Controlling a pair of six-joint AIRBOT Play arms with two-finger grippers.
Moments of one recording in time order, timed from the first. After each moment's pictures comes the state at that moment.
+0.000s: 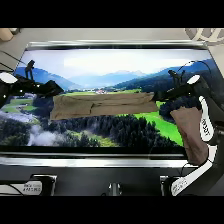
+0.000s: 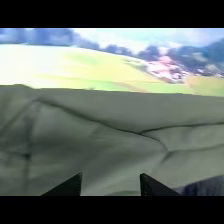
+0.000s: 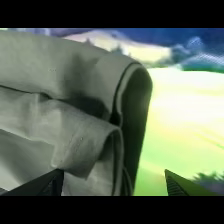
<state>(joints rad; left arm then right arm) 0.12 -1.50 1.38 0.92 -1.12 -1.37 -0.20 -1.91 1.61 -0.96 1.21 1.02</state>
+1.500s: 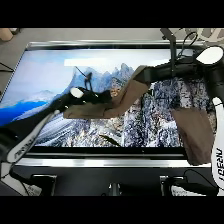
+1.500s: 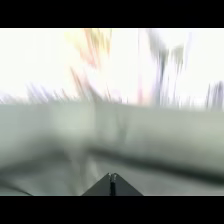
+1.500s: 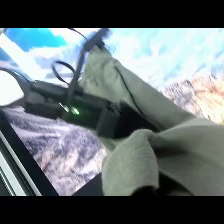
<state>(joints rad) -0.40 -1.72 1.38 0.64 -0.60 -1.44 0.09 -1.44 1.61 -0.66 1.28 1.03</state>
